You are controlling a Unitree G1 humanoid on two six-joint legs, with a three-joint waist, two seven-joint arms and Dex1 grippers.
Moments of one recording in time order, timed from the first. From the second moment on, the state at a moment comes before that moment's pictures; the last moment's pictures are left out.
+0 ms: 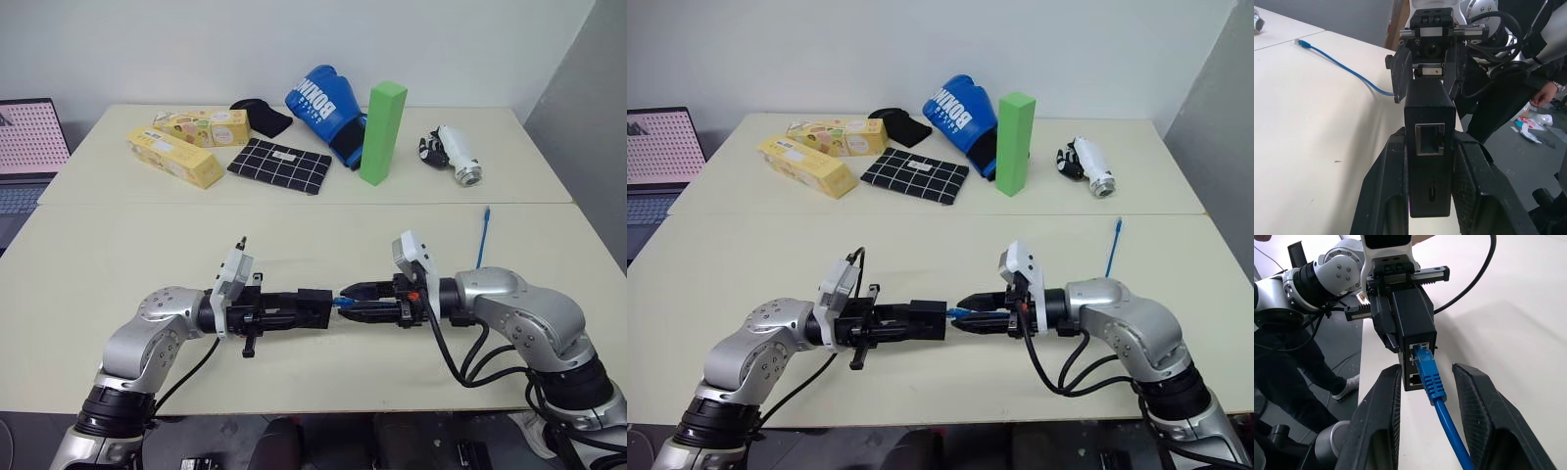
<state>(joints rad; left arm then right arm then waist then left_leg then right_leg) -0.23 0.63 -0.04 -0.13 -0.65 0.41 -1.33 -0.44 -0.57 0.21 -0.41 0.69 0.87 0.92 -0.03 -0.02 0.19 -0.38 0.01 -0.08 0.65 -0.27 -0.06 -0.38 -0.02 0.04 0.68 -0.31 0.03</state>
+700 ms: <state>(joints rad) -0.23 0.63 -0.04 -0.13 -0.65 0.41 -1.33 -0.45 -0.55 0.22 -0.39 0.69 0.88 0.92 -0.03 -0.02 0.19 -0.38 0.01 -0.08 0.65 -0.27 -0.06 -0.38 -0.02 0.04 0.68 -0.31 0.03</state>
